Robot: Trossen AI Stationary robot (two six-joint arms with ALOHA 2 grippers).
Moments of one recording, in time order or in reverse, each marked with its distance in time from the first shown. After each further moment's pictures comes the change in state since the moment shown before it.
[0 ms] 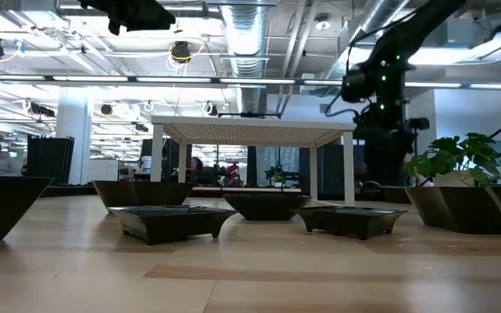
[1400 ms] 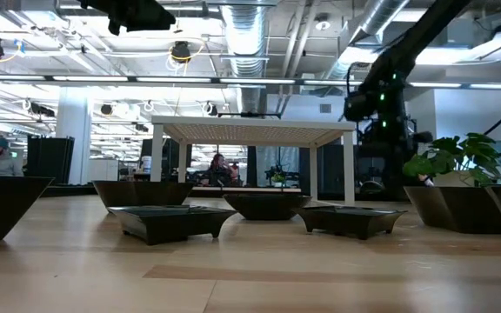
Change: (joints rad) left arm 0.000 0.000 -0.001 0.000 0.000 0.000; right arm -0.065 0.097 0.006 0.007 -0.012 -0.051
